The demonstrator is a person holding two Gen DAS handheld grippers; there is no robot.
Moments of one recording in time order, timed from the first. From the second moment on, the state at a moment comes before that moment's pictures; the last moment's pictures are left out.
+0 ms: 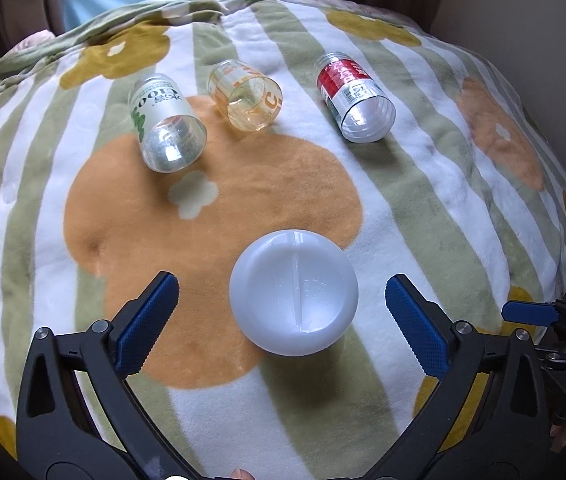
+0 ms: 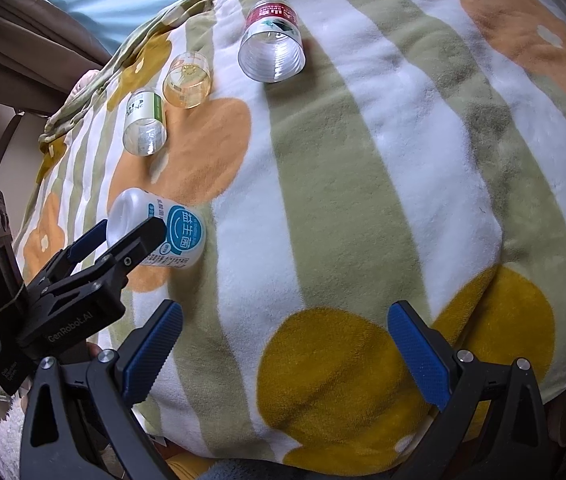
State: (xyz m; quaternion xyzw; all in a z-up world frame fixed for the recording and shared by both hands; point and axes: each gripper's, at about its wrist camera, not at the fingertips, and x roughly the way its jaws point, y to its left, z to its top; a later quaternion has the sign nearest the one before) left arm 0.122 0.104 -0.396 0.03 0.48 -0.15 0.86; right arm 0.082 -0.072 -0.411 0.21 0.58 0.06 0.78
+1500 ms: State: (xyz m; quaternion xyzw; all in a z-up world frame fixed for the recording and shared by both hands) left arm 0.024 0.234 -0.019 -0.04 0.26 -0.03 0.96; right arm 0.051 0.007 -0.032 0.02 0.23 0.02 0.97
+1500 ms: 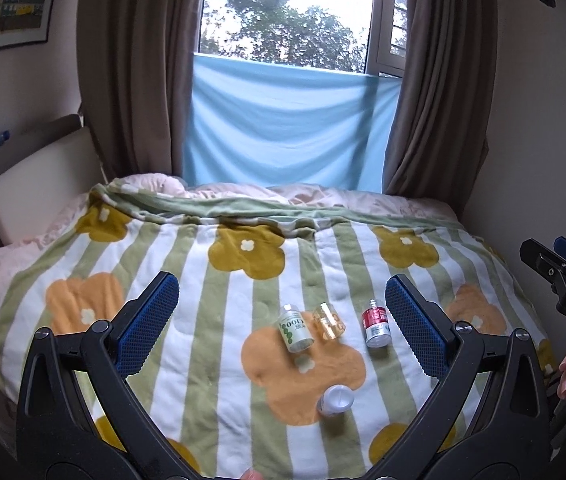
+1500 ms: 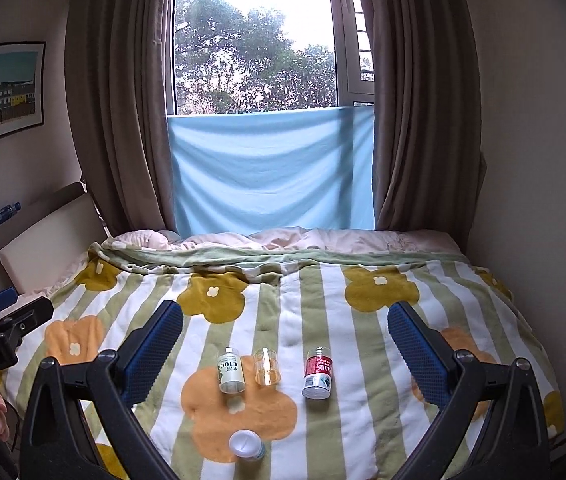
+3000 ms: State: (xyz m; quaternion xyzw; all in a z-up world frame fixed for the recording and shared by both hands) left arm 0.037 0.228 -0.022 -0.03 0.26 -0.05 0.96; right arm 0.046 0.004 -0.028 0.03 0.23 0.01 0.97
